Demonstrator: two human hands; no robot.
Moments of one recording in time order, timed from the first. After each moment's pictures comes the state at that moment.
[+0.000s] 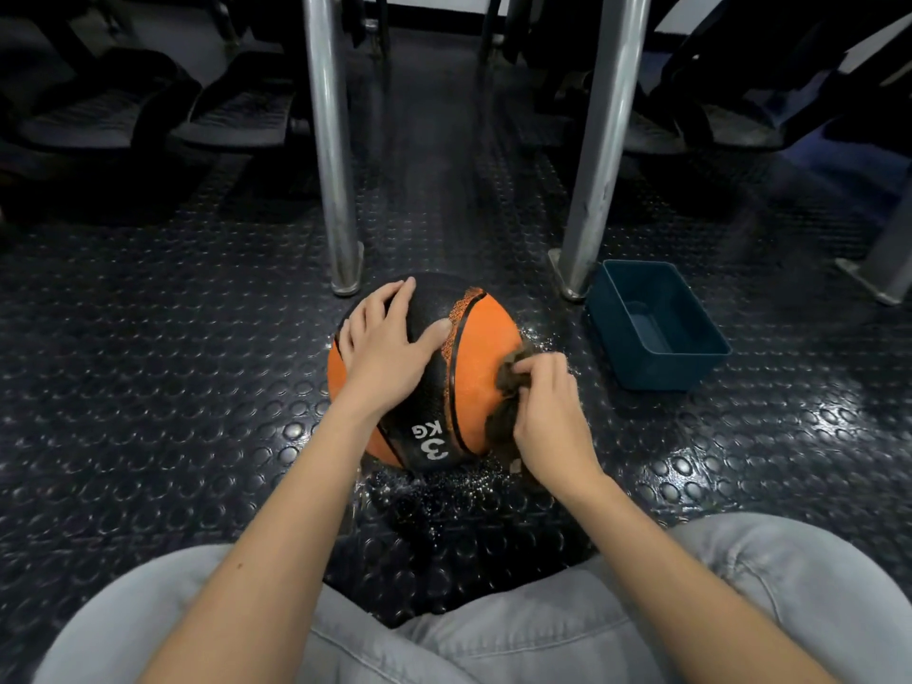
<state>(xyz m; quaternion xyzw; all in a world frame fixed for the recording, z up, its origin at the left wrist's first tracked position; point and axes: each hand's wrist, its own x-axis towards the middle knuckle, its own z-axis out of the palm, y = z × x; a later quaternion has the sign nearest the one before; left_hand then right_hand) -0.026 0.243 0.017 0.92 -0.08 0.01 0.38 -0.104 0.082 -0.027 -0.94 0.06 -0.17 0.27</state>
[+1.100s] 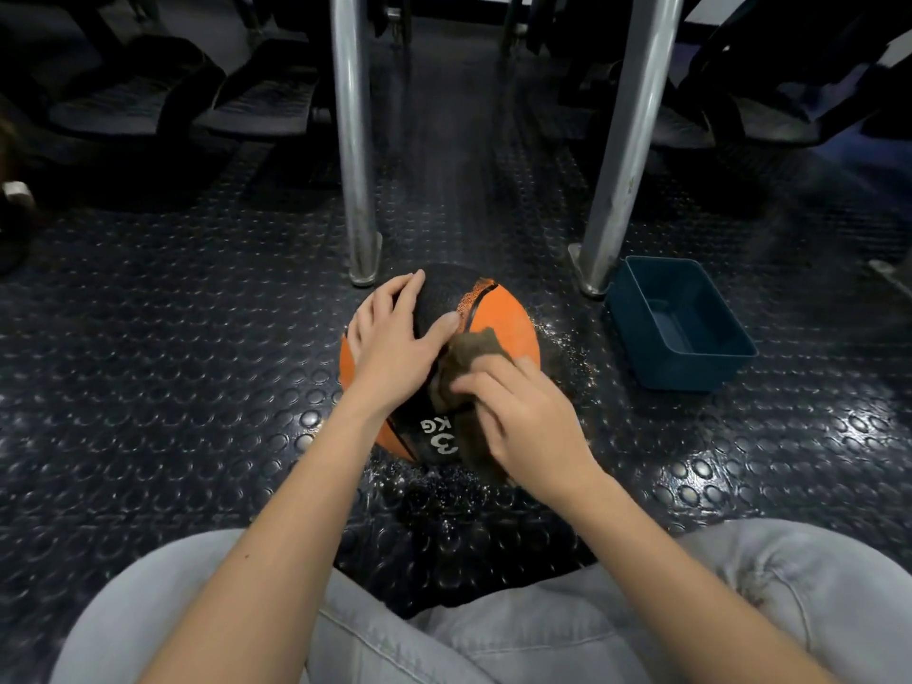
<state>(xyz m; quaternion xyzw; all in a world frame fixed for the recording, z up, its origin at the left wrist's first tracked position) -0.028 0.253 0.010 0.91 -0.08 0.04 0.40 -0.113 0.114 0.004 -0.92 -0.22 -0.25 0.20</state>
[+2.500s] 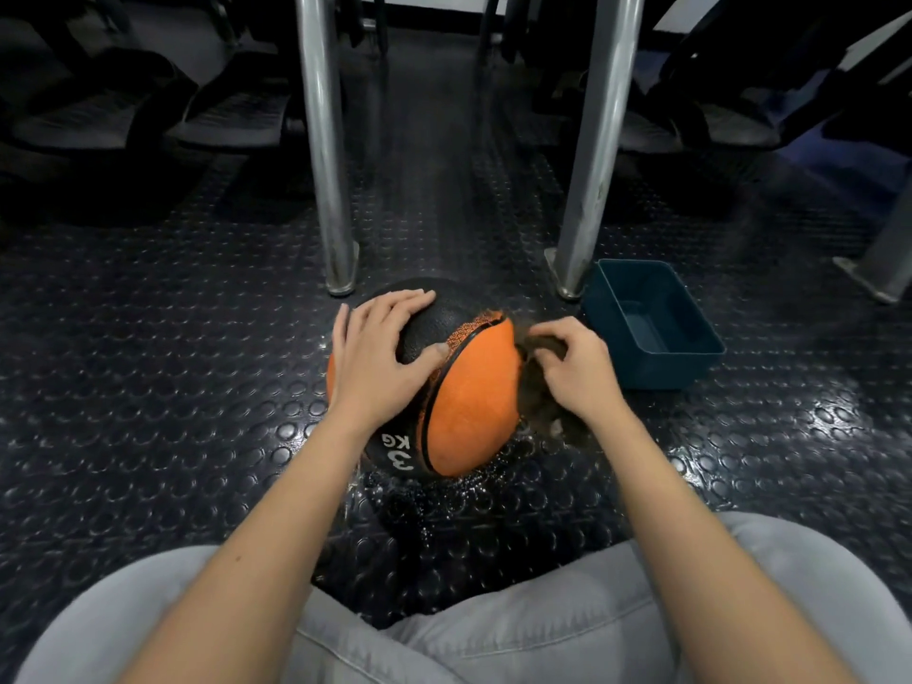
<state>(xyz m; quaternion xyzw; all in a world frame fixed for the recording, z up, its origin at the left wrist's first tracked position) -0.030 0.244 -0.001 0.89 -0.18 0.16 0.38 -0.072 0.040 0.005 -0.91 0.10 -0.13 0.38</state>
